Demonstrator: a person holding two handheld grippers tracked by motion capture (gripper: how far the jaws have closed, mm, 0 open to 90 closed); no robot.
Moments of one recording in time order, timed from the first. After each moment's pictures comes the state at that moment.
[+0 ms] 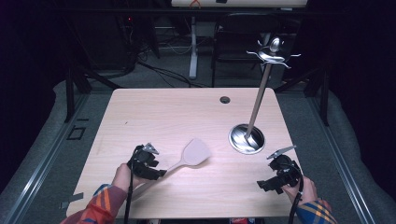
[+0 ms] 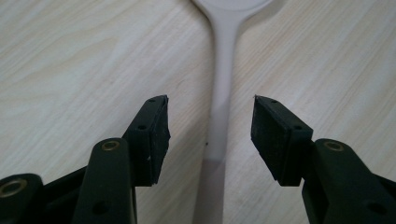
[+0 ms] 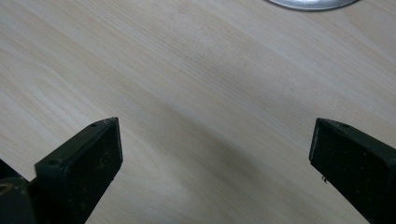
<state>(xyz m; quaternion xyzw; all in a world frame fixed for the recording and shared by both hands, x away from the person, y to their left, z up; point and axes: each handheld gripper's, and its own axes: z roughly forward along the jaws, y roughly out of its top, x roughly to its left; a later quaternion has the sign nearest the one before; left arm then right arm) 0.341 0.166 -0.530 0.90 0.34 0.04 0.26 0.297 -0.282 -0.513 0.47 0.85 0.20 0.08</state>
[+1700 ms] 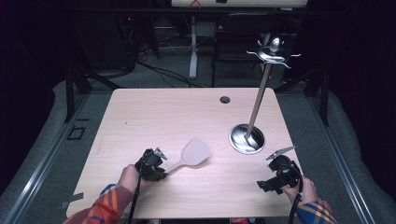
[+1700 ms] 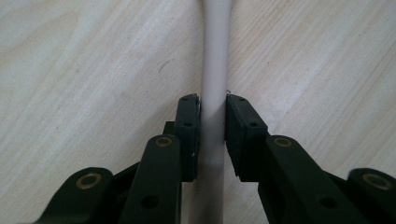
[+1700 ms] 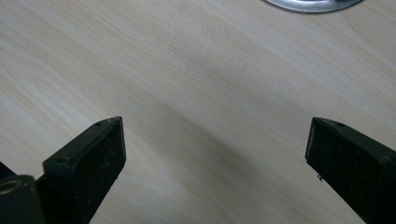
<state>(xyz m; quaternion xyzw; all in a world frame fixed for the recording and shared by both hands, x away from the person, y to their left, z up) 0.344 0.151 -0.550 0.92 0.32 0.03 0.20 0.295 -0.280 -0.512 0.47 0.86 0.19 0.09</state>
